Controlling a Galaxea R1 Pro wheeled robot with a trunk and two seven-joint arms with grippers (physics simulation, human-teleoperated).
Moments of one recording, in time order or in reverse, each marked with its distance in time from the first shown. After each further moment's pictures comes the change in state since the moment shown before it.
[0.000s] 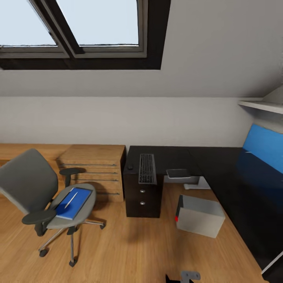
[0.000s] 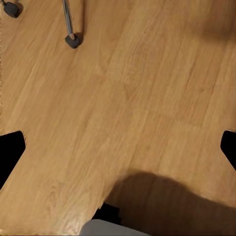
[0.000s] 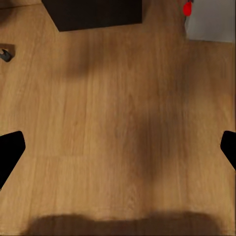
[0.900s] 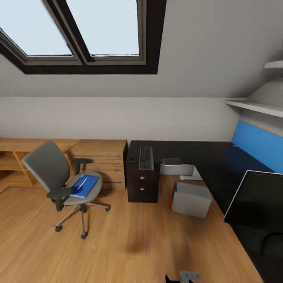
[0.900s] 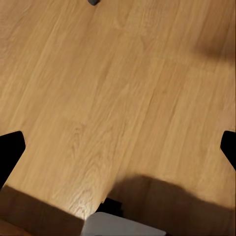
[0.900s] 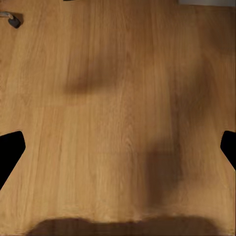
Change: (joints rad) left arm 0.000 0.001 0.001 0.001 0.000 0.003 0.000; right arm 0.002 0.002 0.000 0.000 0.000 0.000 0.000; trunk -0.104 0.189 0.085
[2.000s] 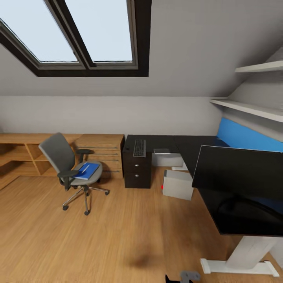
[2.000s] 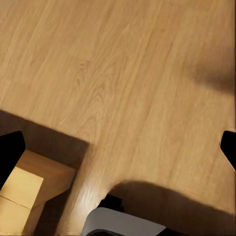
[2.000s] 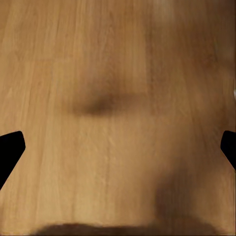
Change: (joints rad) left arm 0.000 -0.001 -0.002 0.000 0.000 -0.001 0.000; right arm 0.000 0.000 0.000 0.000 0.000 0.000 0.000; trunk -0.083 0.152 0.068
